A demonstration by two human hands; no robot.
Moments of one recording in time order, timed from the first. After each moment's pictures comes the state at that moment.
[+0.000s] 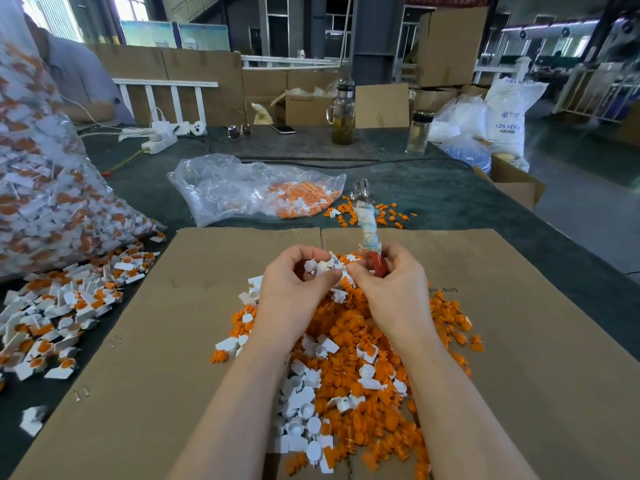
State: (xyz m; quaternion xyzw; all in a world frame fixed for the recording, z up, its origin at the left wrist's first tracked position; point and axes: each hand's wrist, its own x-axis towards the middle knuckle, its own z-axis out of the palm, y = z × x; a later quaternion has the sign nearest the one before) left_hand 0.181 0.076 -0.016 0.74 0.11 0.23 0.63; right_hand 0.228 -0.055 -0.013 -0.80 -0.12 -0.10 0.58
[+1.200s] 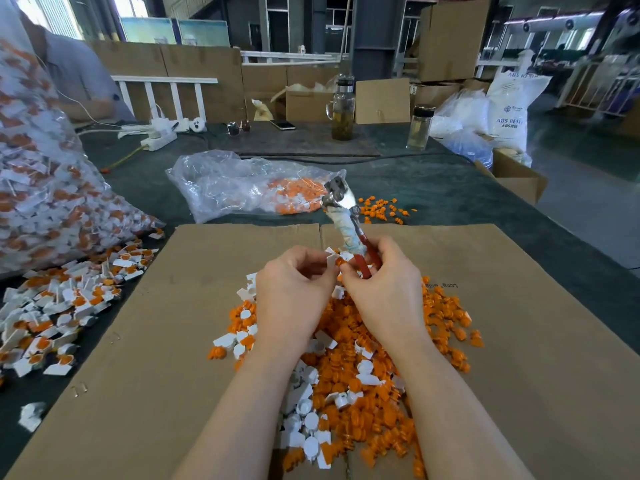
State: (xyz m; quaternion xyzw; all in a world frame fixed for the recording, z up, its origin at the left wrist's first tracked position) left_hand 0.180 0.062 -0.015 0.78 0.17 0.32 0.51; right_hand 0.222 -0.050 -0.013 -0.85 -0.15 -0.17 0.48
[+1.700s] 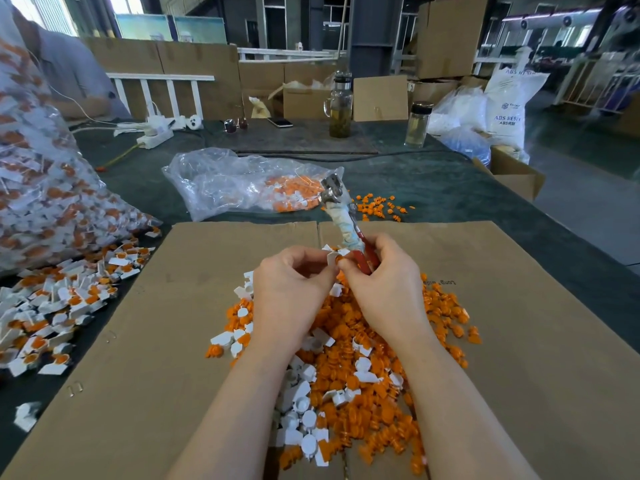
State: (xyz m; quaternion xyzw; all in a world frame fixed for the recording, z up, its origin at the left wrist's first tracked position) left_hand 0.180 0.063 -0.016 0.77 0.14 0.30 0.55; right_hand 0.223 -0.055 -0.010 -0.84 -0.16 -0.14 0.50
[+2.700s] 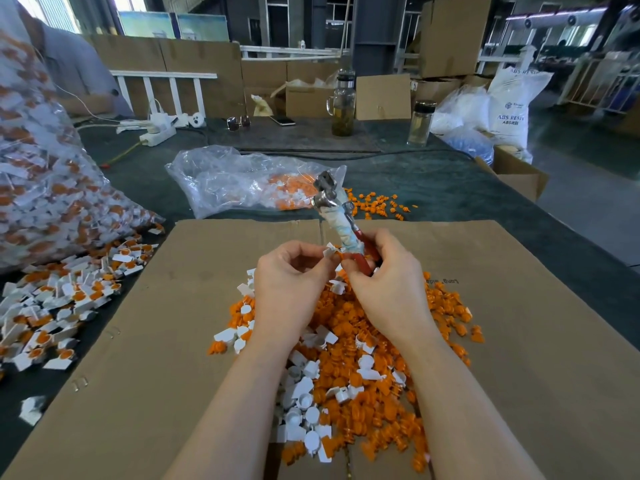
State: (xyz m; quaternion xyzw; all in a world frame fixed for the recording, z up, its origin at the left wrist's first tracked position) left_hand 0.178 0.066 -0.012 0.72 0.15 0.29 0.61; right_hand 0.218 -0.056 -0.006 -0.83 -0.21 -0.14 0.50
